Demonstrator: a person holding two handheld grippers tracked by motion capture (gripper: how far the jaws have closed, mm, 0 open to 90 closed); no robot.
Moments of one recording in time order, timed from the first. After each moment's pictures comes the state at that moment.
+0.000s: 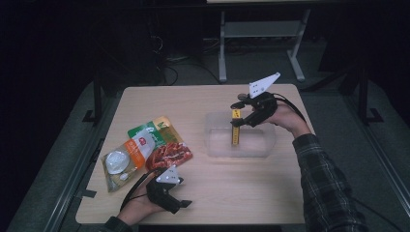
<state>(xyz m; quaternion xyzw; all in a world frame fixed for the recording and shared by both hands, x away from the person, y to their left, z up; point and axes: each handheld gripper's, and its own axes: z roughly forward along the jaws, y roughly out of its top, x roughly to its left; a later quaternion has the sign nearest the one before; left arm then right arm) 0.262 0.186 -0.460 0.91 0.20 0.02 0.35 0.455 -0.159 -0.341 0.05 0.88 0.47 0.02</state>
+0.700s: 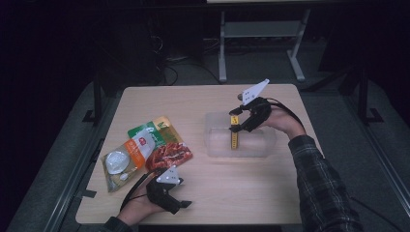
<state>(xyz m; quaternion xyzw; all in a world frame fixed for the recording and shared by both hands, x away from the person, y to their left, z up) 0.262 0.185 -0.460 0.92 0.20 0.02 0.35 0.464 -0.148 -0.368 0.04 0.91 0.41 0.03</state>
